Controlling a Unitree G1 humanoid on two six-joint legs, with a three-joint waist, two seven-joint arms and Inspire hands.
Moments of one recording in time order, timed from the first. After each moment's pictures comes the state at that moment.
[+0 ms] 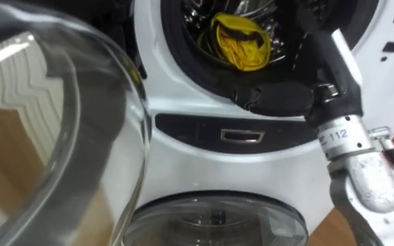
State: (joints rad) left arm 0.17 0.21 0.04 1.16 0.24 0.12 0.28; right arm -0.26 -0.36 0.07 -0.41 0.18 0.06 -0.13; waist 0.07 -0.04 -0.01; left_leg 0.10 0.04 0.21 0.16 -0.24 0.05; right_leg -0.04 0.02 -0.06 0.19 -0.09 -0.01
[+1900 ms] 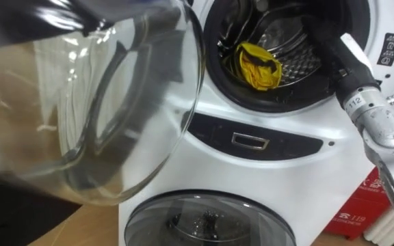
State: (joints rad) left arm 0.26 0.26 0.17 1.02 0.39 0.28 0.14; right arm -0.57 -0.53 0.07 0.26 -0.07 0.16 0.08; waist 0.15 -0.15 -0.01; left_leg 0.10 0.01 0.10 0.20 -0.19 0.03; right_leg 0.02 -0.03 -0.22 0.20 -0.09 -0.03
